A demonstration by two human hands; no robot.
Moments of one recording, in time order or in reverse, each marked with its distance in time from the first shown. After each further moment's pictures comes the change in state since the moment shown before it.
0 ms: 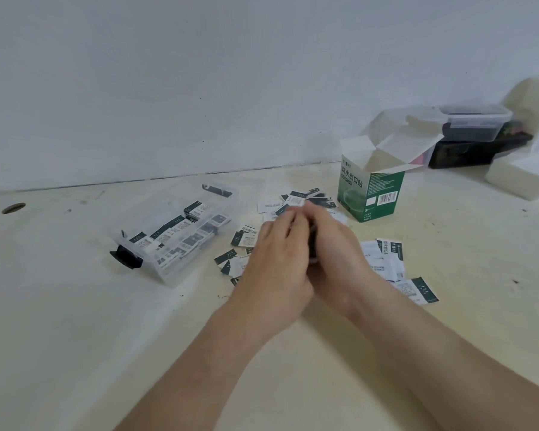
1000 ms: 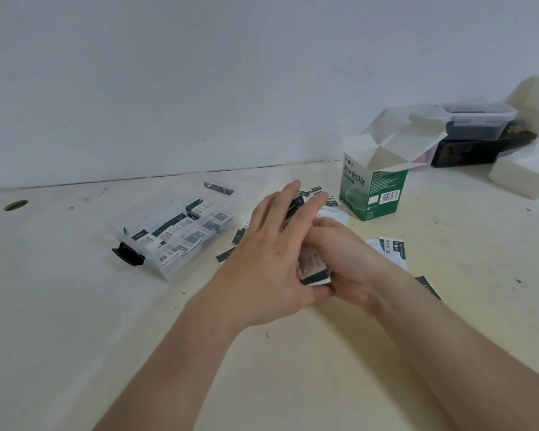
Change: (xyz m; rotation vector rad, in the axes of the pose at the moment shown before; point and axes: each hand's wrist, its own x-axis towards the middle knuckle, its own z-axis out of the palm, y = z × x) left_hand -0.001 -0.015 -0.018 -0.004 -0.108 0.081; right_hand 0.006 -0.005 -0.014 -0.260 -0.297 0.052
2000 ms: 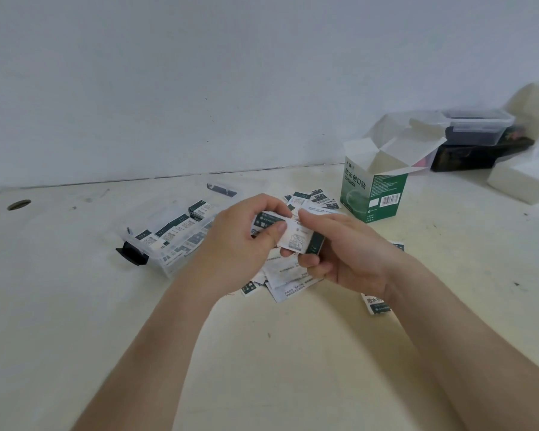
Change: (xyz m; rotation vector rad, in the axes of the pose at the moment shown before) left_hand 0.005 -0.020 -0.029 -0.496 0.165 -0.289; right_hand -0.002 -0.012 -0.015 0.004 -0.061 0.122
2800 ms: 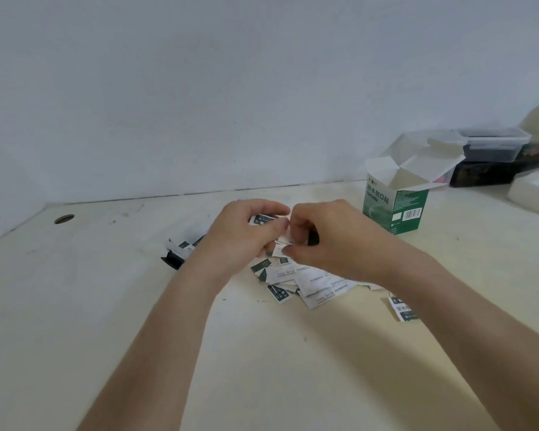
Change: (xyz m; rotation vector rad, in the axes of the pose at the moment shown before) left_hand -0.003 0.010 -0.045 -0.222 -0.025 -0.206; right_hand -0.006 -0.030 0.055 -1.441 0.189 -0.567
